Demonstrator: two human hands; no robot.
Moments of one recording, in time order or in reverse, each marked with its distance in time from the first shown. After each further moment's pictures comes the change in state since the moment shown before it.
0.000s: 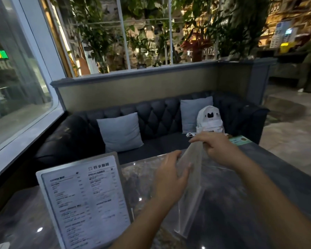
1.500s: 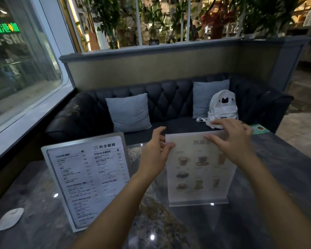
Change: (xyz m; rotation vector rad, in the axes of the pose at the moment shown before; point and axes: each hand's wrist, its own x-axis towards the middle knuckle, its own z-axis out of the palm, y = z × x) left_hand 0.024 -0.074 -0.021 -0.023 0.041 -0.147; right_hand 0.003 0.029 0.048 0.016 0.418 -0.006
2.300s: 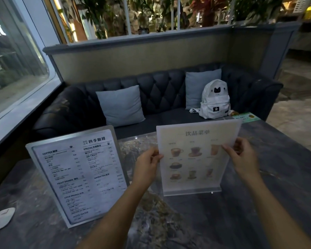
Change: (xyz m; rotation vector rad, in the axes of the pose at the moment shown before) left_hand -0.037 -0.037 0.021 -0.092 -0.097 -0.254; right_hand -0.066 0.068 0.019 0.426 0.100 0.540
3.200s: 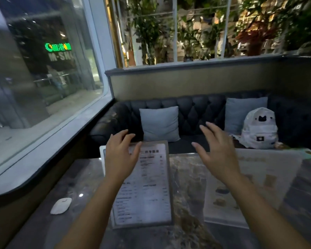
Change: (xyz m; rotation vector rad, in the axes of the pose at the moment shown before) left_hand -0.011 0.010 -0.205 0.739 0.589 0.302; right_hand -0.044 -0.164 0.132 -0.390 -0.139 -0.752
